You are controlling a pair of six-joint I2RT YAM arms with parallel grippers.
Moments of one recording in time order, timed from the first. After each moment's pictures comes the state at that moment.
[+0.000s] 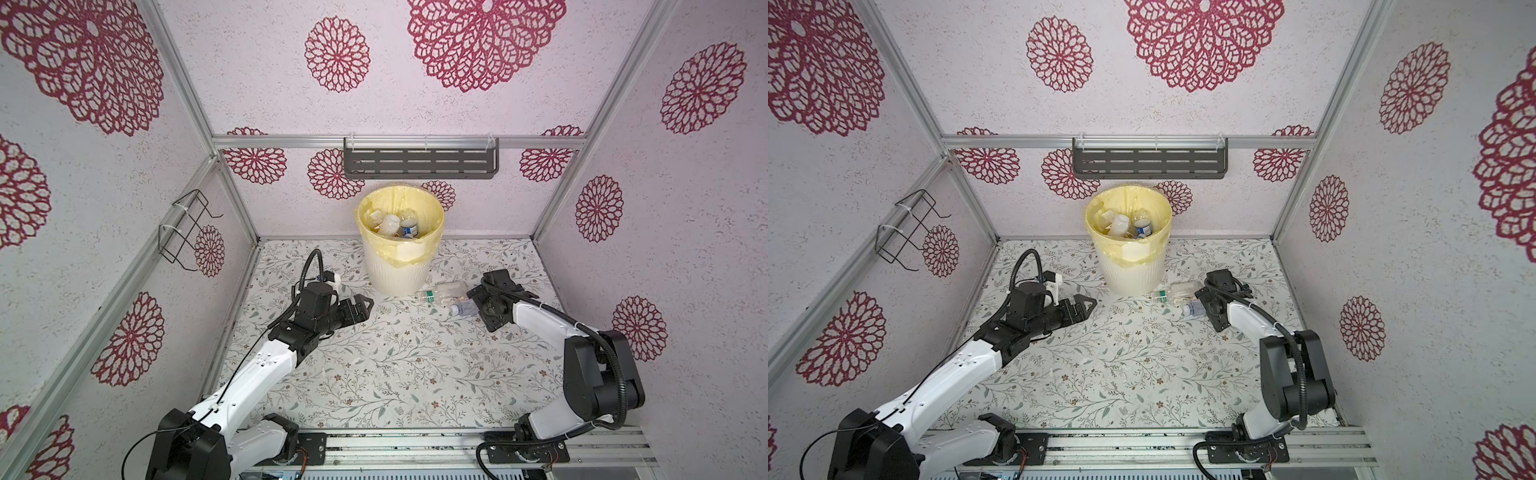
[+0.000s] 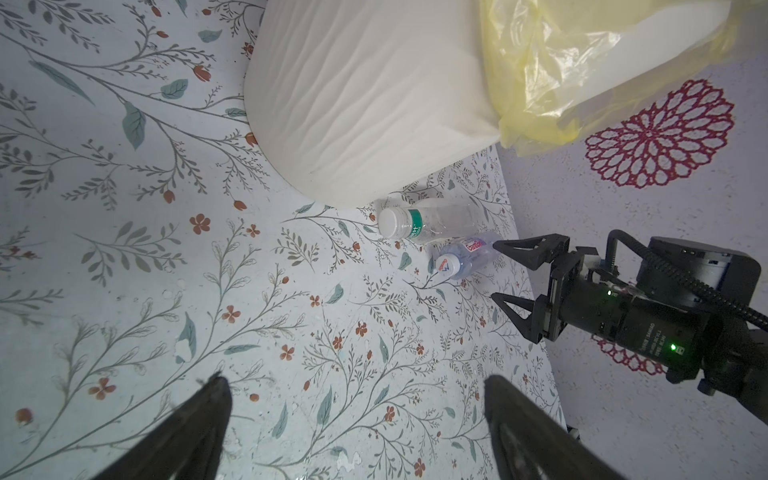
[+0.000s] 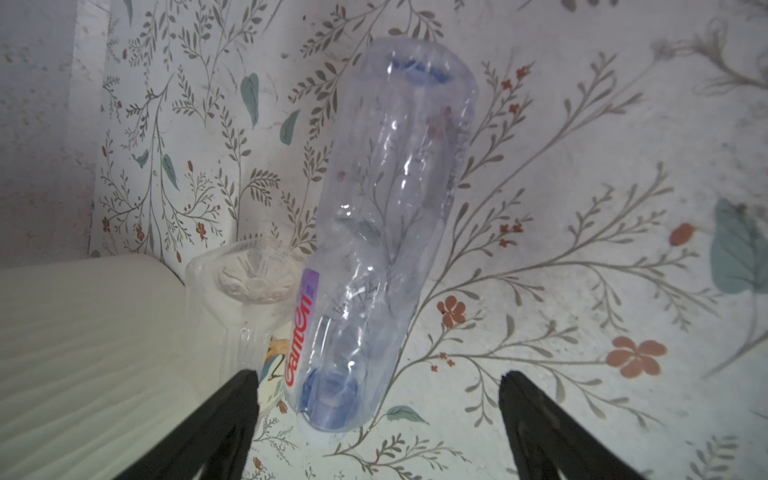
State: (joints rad) left arm -0.42 1.15 0.77 -0.21 0.22 -0.68; right arm 0.22 1.57 0.97 -0.40 0.11 1.24
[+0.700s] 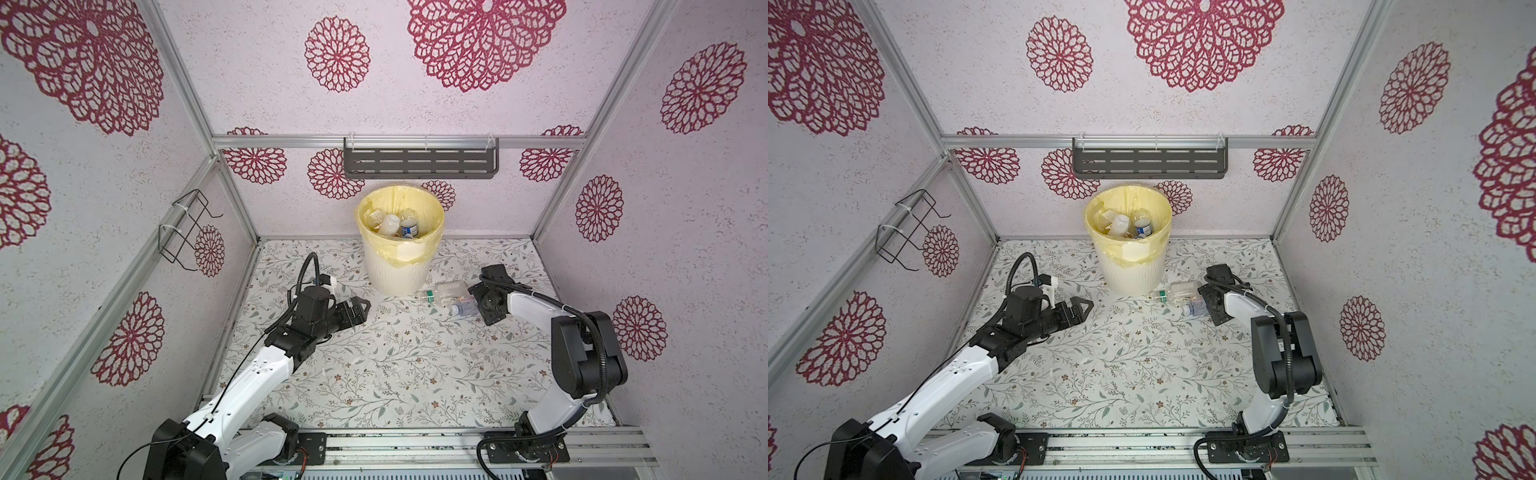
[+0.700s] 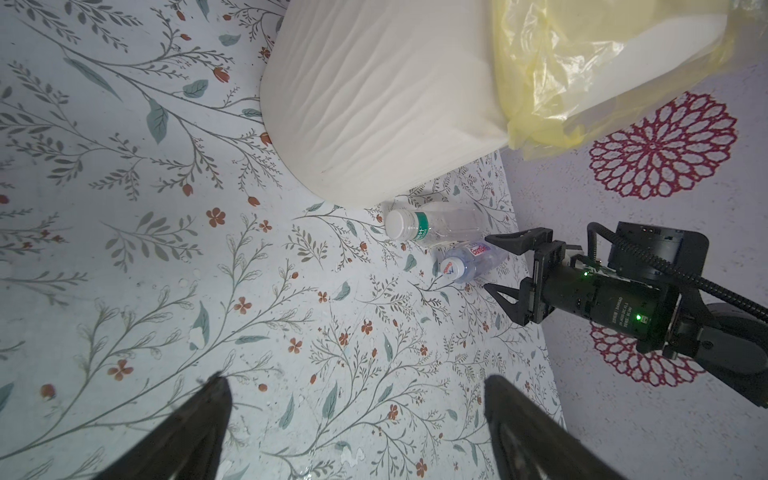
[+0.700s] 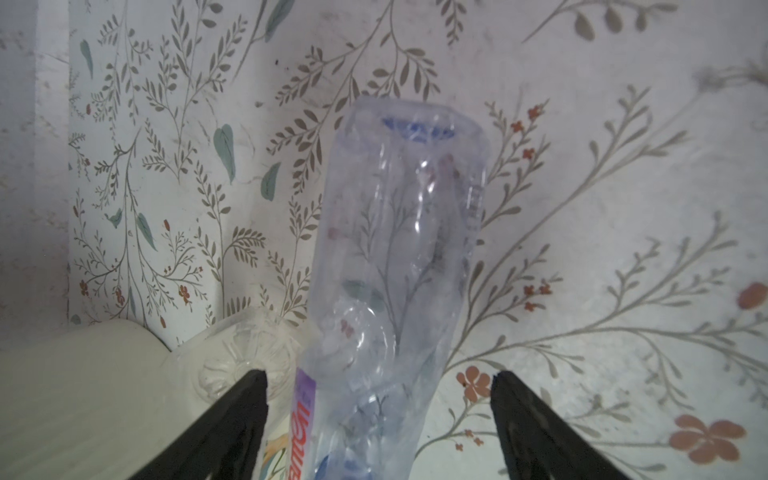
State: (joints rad) left arm -0.42 1.10 0.74 -0.22 0.19 -0.70; right arm 0.19 1.71 1.05 -0.39 0.14 1.30
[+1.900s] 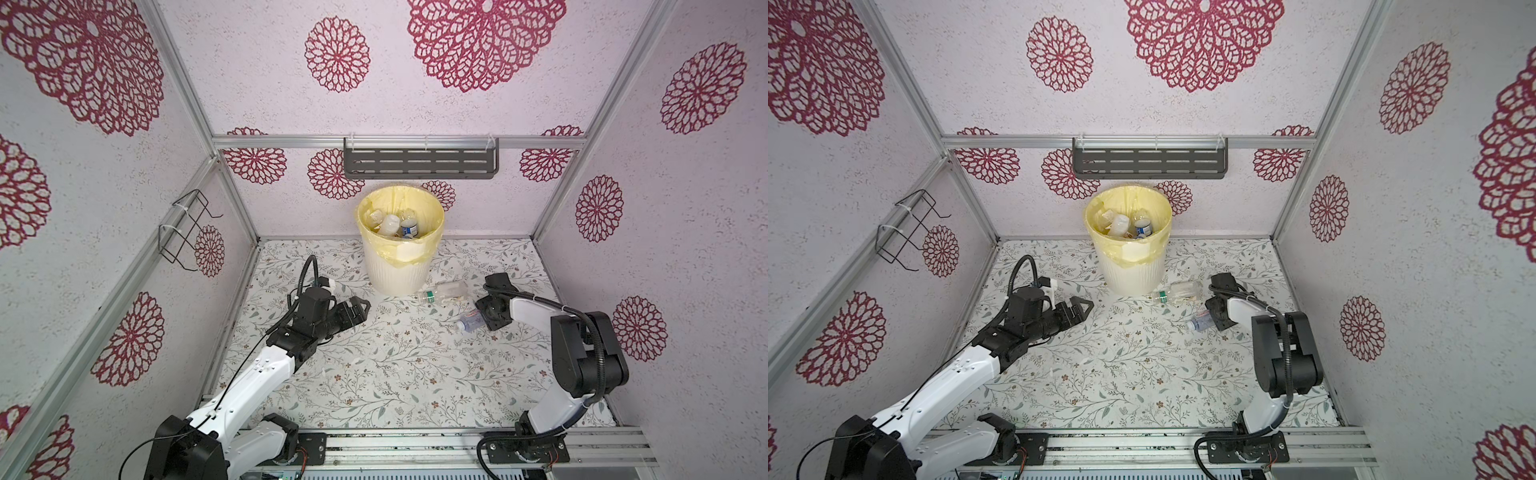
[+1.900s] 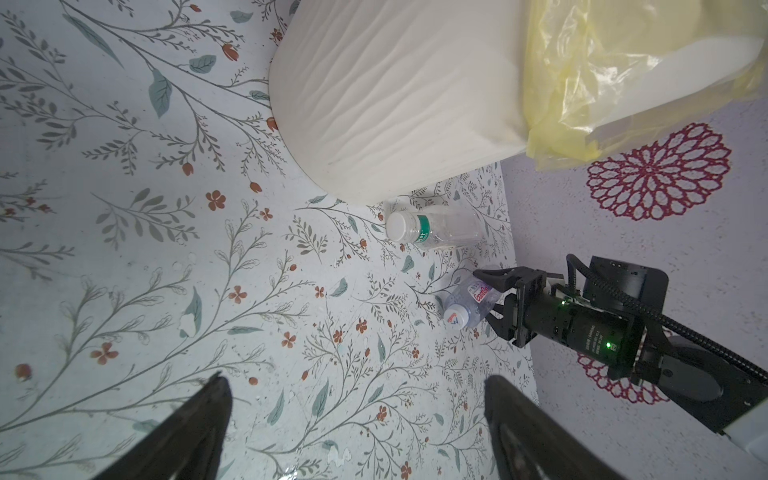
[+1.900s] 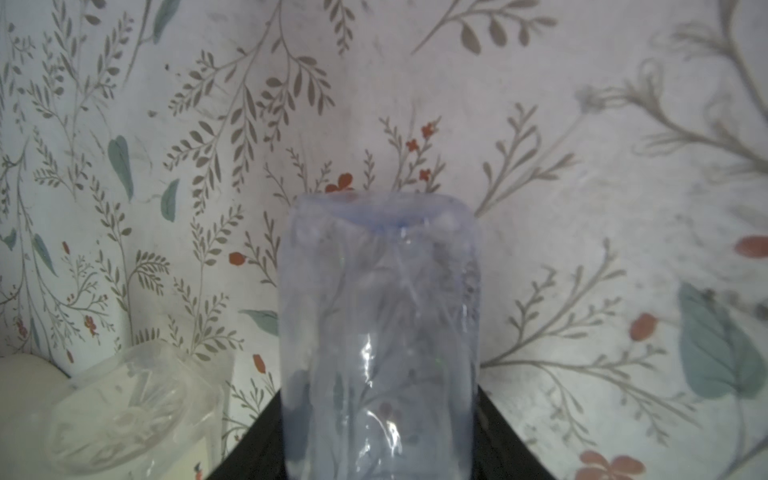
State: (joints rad) left arm -0.41 1.11 0.72 -0.20 0.19 -0.79; right arm 0.15 1.68 0.93 -0.36 0.15 1.24
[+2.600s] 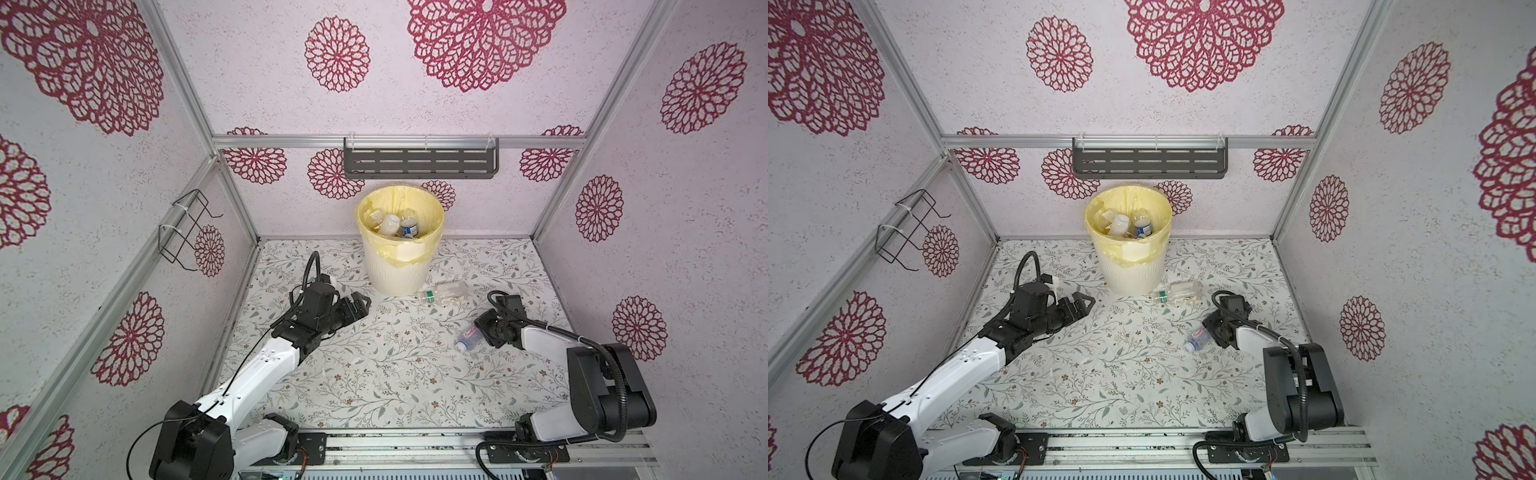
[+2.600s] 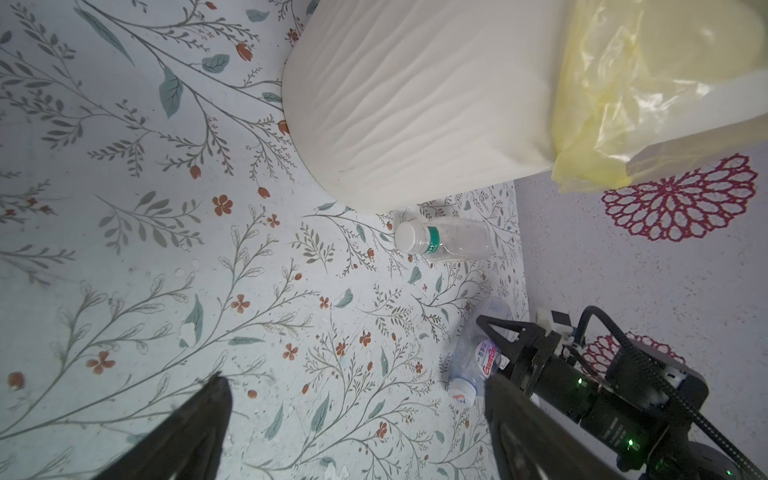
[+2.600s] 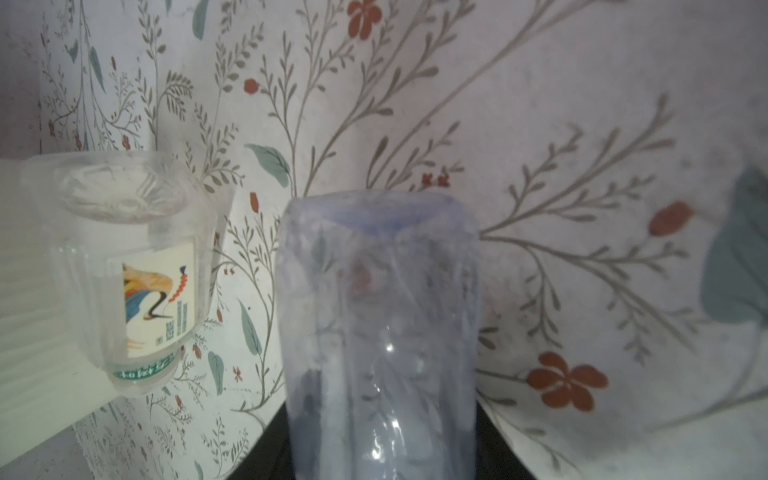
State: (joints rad) left arm -0.41 1.19 0.77 -0.19 0.17 -0.82; right arm 0.15 1.44 0.61 -0.14 -0.10 1.03
